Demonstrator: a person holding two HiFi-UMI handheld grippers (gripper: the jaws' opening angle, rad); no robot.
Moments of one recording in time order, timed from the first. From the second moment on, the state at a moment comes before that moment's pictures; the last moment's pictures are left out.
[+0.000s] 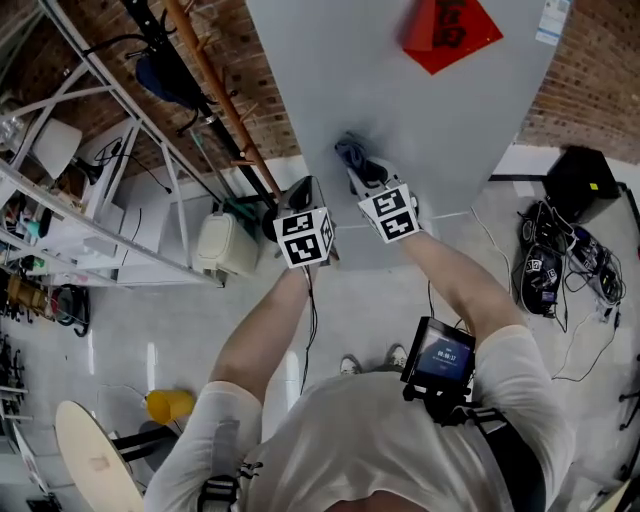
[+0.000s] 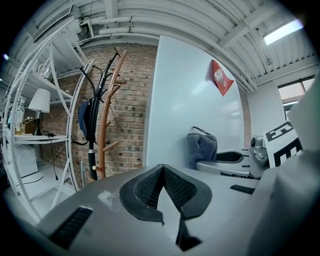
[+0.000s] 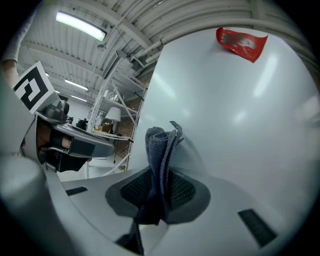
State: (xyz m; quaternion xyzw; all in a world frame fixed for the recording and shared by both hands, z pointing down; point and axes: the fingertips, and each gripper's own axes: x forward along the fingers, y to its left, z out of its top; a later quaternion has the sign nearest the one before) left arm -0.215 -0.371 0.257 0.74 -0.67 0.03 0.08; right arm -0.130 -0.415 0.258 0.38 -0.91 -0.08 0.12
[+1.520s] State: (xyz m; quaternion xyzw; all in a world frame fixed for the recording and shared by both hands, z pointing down) left arm 0.046 -0.440 0.271 0.80 -0.59 0.07 0.07; right arm 0.222 -0.489 0.264 0.54 -0.84 -0.03 0.08
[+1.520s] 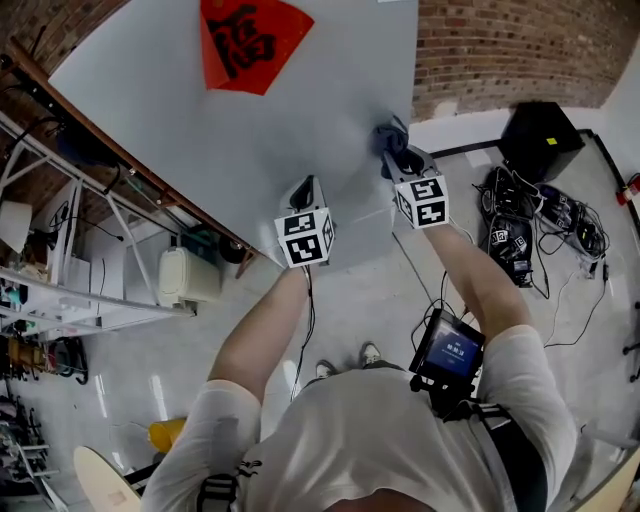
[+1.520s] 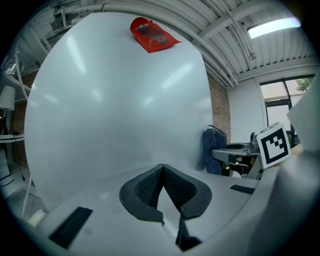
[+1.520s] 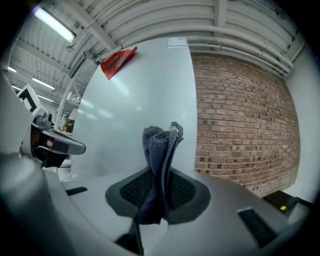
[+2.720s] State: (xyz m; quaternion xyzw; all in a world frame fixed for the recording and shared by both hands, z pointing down) left arm -0.138 -0.334 0.337 0.76 -0.64 0.06 0.11; right arm 0.021 -0.365 0.339 0.45 -0.89 0.00 0.12
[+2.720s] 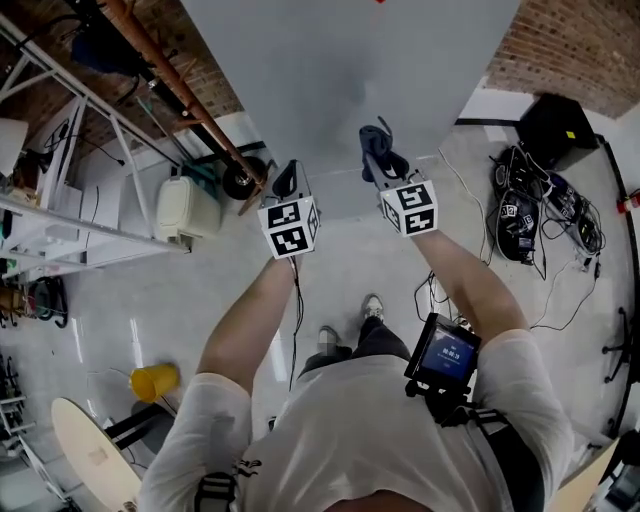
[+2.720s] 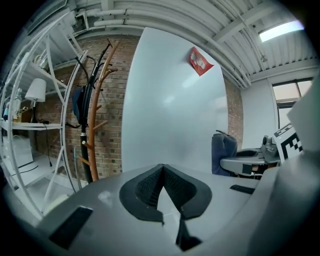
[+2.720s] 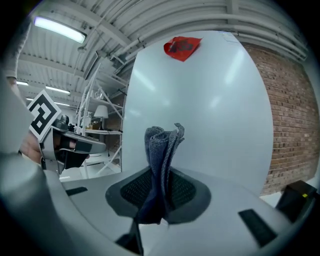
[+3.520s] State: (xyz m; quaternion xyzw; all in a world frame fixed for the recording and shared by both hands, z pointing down) left arm -0.204 -0.322 0.426 0.73 -0.67 0.05 0.09; right arm -0.097 -0.337 0.452 0.37 -0.92 0.01 0.13
